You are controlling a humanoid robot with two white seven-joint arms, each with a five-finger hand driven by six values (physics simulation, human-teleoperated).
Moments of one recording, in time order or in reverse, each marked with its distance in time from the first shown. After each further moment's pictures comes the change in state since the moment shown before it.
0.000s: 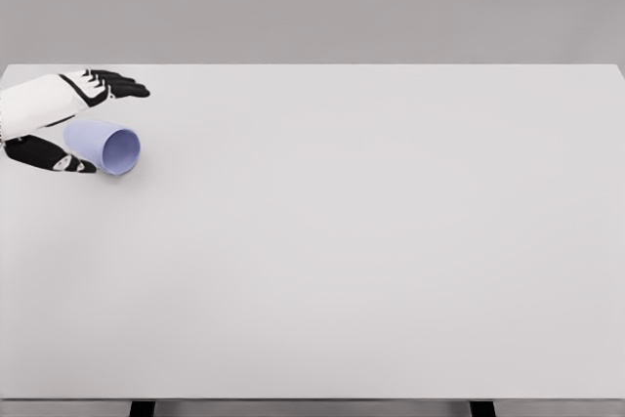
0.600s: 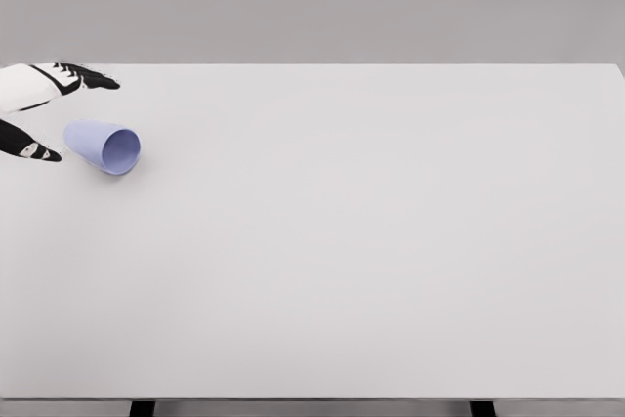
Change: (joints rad) left arm -0.158 0.063 -0.139 0.165 -0.009 0.001 -0.064; right arm 0.005 0.000 0.005 -0.001 0.001 0.001 0.000
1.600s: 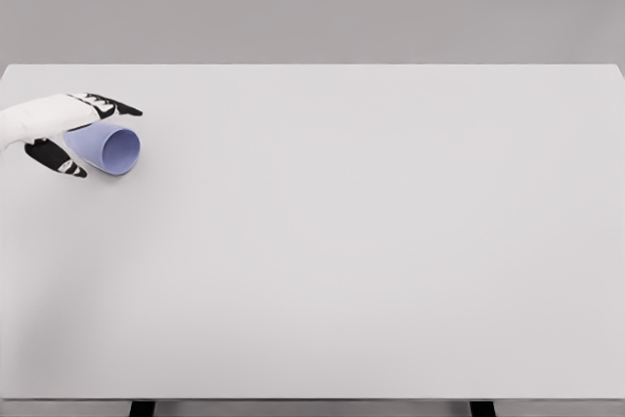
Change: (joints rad) left arm -0.084 -0.194 -0.086 0.231 -0.258 0.026 0.028; right arm 0.000 0.000 0.000 0.000 0.000 0.000 0.000
